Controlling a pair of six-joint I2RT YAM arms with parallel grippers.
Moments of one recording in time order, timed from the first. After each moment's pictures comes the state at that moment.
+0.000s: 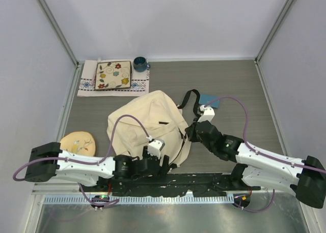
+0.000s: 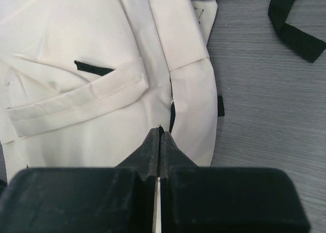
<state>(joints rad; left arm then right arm) -1.49 1.15 0.46 -0.10 -0.48 -0.87 0.94 0.98 0.56 -0.16 0.43 0.71</state>
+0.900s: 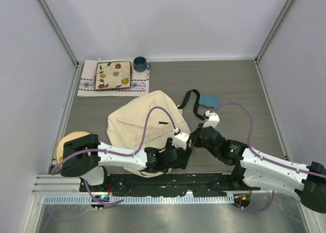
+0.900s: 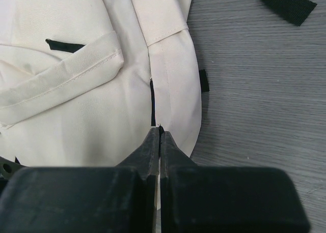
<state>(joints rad) -1.42 1.55 0.80 -0.04 -0.50 -0.71 0.96 0.85 0.44 -0.20 0.43 0.80</state>
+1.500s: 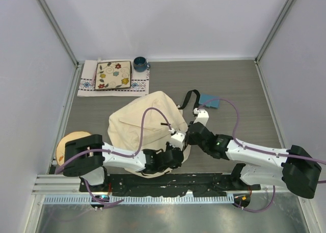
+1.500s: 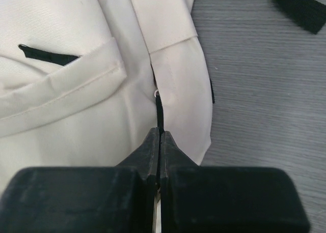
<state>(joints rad) -1.41 1.59 0.72 0.14 -0.52 -0.73 0.96 1.10 0.52 -0.14 0.45 0.75</state>
